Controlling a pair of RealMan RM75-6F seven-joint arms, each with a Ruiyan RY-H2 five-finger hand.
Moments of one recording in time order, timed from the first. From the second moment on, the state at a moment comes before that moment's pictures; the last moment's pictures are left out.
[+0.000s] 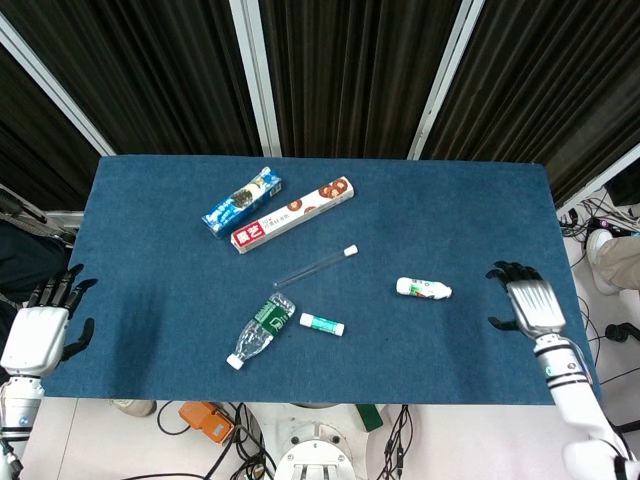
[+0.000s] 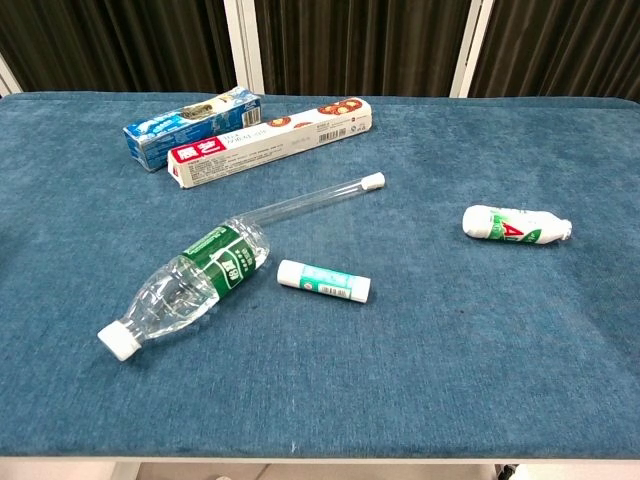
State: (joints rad) left arm -0.11 -1.13 -0.03 -1.61 1.50 1.46 0.08; right arm 0.34 -1.30 0.14 -1.44 -1.35 1.08 -0.15
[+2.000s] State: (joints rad) left arm -0.11 -1.13 -0.03 -1.62 1.47 1.44 0.07; right arm 0.68 -1.60 0.35 -1.22 -1.31 1.07 0.15
